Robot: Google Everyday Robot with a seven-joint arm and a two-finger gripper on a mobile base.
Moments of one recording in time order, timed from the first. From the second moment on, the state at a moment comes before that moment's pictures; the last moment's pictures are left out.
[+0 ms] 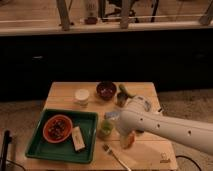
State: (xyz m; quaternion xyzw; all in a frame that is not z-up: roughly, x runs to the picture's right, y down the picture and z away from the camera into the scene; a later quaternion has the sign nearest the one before) arm 0.060 0.229 0.728 -0.26 -0.17 -0.19 0.93
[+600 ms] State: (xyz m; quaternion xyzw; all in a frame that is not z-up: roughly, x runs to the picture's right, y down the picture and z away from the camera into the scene) arm 0.070 0.198 0.693 -0.25 -0.15 -0.19 0.94
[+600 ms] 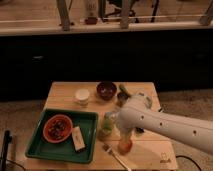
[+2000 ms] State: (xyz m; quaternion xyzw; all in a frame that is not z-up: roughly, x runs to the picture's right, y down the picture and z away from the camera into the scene) arm 0.107 0.262 0.757 -0.28 -0.18 -0.07 0.94
